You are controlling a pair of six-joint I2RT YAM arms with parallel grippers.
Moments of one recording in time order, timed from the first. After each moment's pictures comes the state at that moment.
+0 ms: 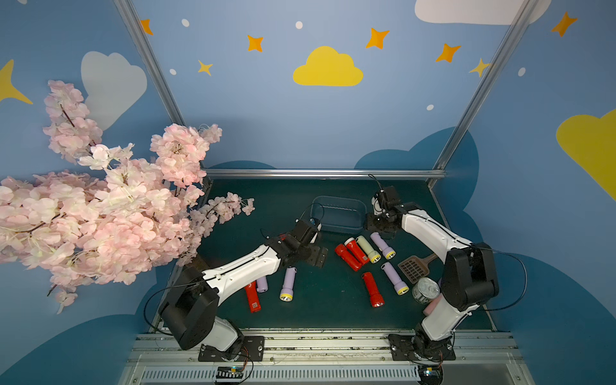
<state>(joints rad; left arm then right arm) -0.73 1.47 1.00 -0.45 -0.05 -0.30 0.34 1.72 1.32 -0.68 -0.05 0.31</state>
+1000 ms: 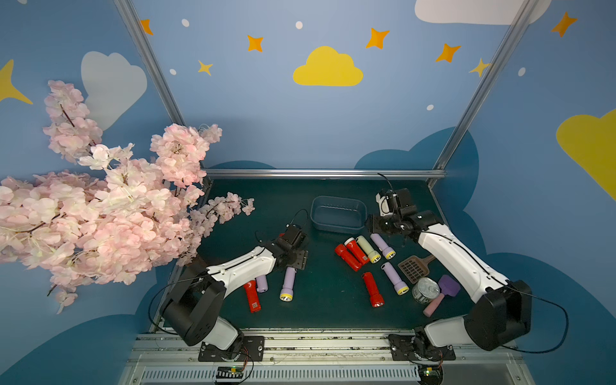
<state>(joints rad) -0.62 1.53 0.90 -0.45 -0.13 -0.38 0.40 1.41 1.22 -0.71 -0.08 0.31</state>
